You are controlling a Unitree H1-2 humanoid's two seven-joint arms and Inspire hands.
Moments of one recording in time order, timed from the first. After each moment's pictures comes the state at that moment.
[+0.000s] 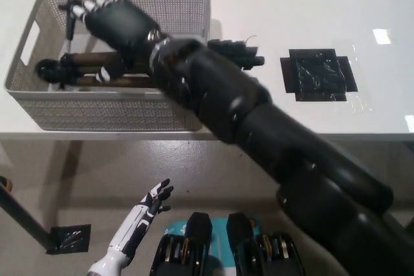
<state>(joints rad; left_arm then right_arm) -0.16 0.15 -0.13 0.49 0.04 -0.43 -0.16 -1.37 0.16 0.62 1.11 -0.72 -0.15 -0.06</state>
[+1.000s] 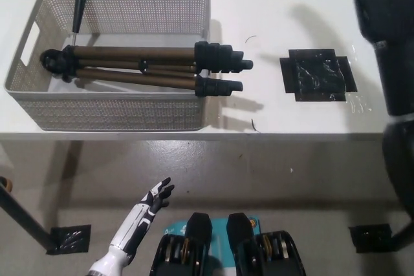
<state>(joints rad) -0.16 0.14 -0.12 0.50 0.04 -0.43 -0.15 -1.26 -0.16 -0.03 0.43 -0.37 -0.08 0.14</state>
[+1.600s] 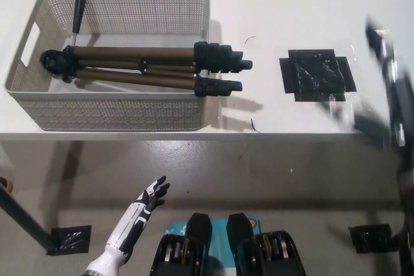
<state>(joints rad) -0.16 0.15 -0.10 0.50 0.04 -0.43 -0.15 -0.21 -0.07 -0.13 -0.19 -0.17 -0.10 0.14</state>
